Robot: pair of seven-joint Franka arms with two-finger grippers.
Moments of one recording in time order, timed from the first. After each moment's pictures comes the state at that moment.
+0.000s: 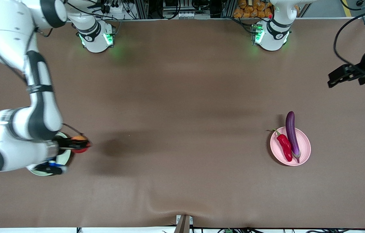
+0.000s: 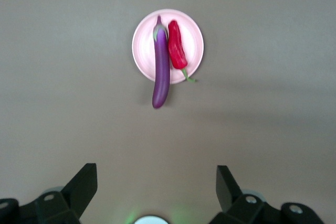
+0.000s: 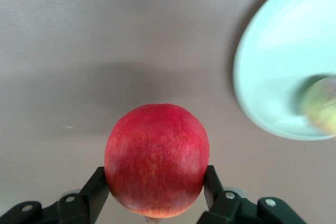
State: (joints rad) left arm 0.02 0.04 -0.08 -1.45 0.00 1.42 -0.15; right arm -0.01 0.78 -0.02 -1.11 0.15 1.52 0.01
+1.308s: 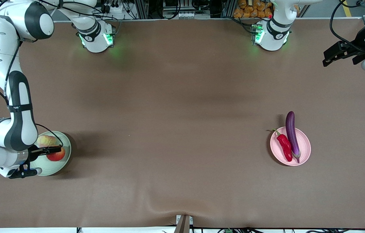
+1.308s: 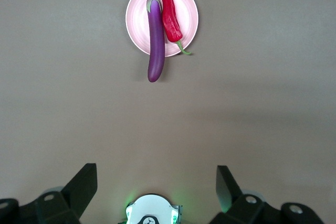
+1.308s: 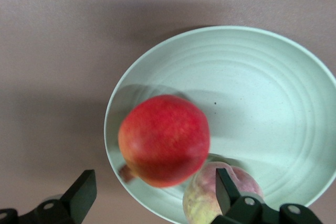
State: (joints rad) left arm -0.03 -0.12 -0.06 -1.61 -0.01 1.41 -0.15; right arm -0.14 0.86 -0.04 -1.18 0.07 1.79 -0.32
